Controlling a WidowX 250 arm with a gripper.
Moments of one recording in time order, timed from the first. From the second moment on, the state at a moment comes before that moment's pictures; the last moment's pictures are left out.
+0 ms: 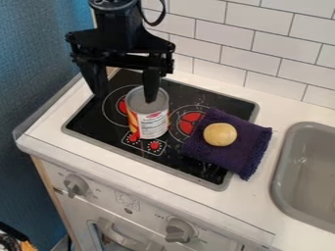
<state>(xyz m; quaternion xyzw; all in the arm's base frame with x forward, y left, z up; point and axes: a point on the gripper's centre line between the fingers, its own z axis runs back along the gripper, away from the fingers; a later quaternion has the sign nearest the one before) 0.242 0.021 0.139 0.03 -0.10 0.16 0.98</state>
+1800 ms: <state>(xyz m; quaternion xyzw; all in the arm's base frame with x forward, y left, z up) 0.351 0.085 0.023 0.05 -0.08 0.36 0.93</state>
